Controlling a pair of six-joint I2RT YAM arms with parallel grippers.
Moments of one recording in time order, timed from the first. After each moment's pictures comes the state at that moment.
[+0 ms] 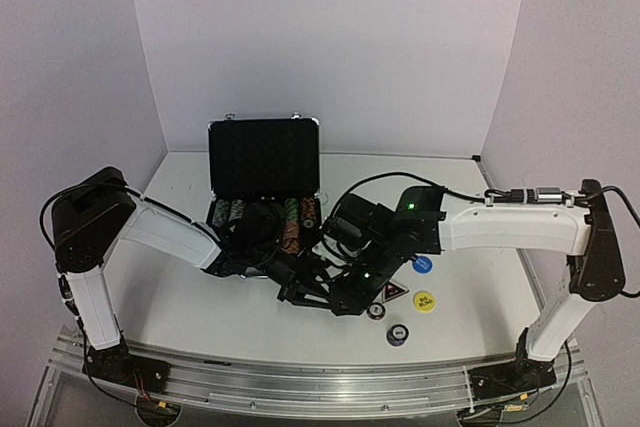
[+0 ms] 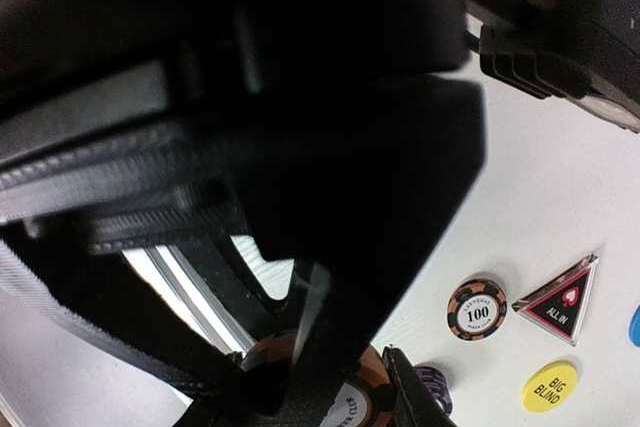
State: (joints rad) left arm -0.95 1.85 0.91 0.44 1.11 -1.21; right arm 1.16 1.71 1.39 -0.91 -0.09 0.24
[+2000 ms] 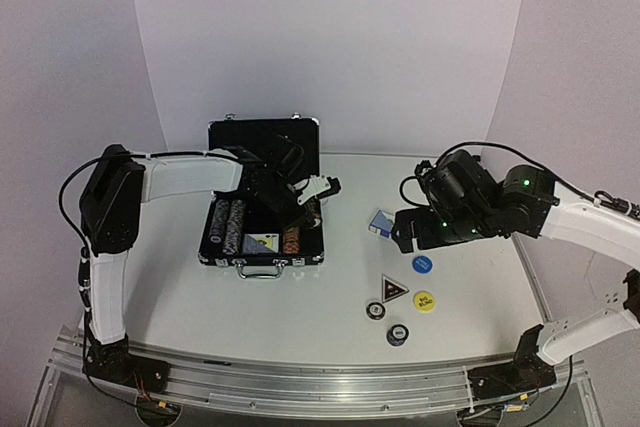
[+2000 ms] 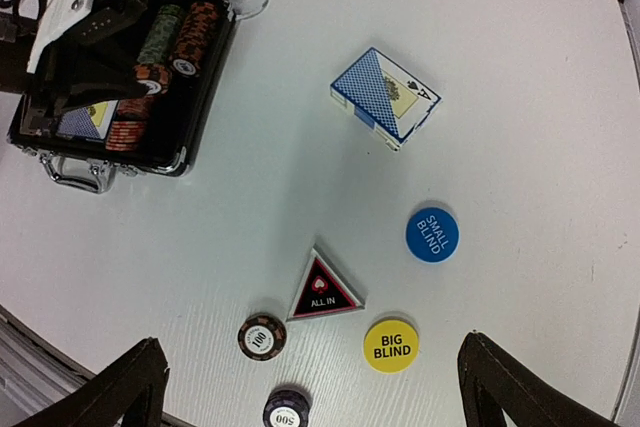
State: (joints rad) left arm -0.77 2.04 1.62 -0.54 0.21 0.44; right arm 0.97 1.26 1.18 -0.88 0.37 0.61
